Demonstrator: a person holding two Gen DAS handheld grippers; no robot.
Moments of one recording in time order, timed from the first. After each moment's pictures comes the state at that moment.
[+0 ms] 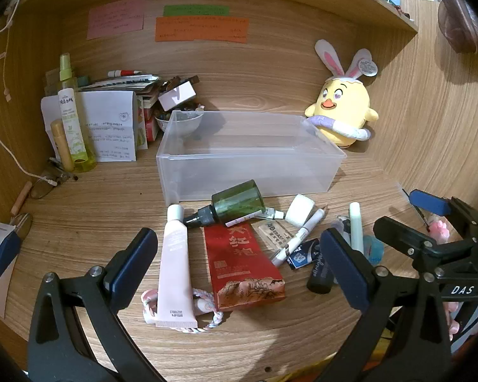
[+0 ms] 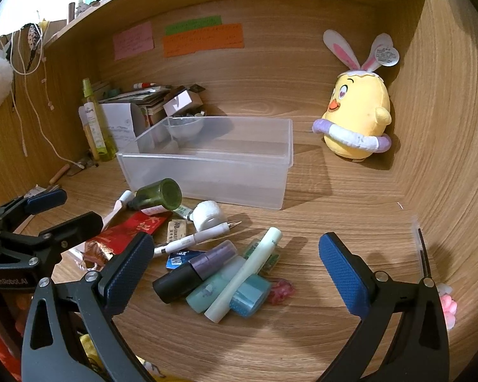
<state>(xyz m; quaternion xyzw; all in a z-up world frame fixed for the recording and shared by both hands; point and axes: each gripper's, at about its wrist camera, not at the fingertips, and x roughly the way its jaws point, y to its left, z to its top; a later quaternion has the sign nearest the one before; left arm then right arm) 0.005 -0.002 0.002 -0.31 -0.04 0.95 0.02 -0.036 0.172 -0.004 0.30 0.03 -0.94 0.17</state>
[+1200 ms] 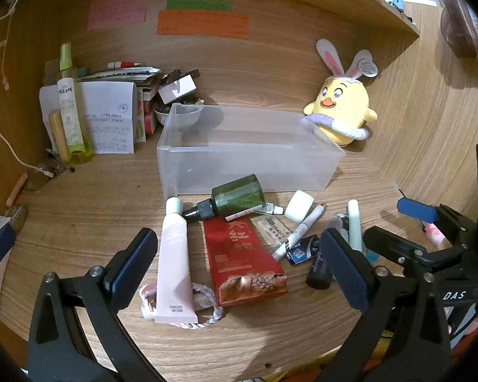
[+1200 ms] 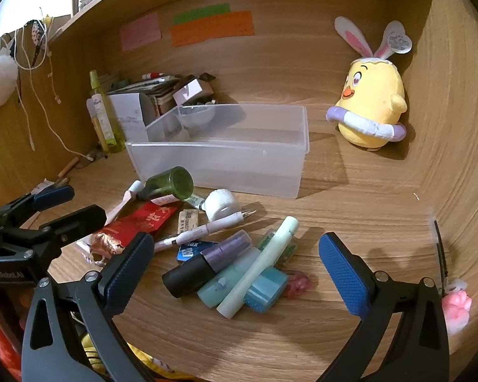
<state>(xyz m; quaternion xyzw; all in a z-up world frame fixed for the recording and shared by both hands) 0.005 -0.008 -0.004 -0.31 -0.06 0.95 0.03 -0.041 0.167 -0.014 0.33 0.02 -0.92 0.20</state>
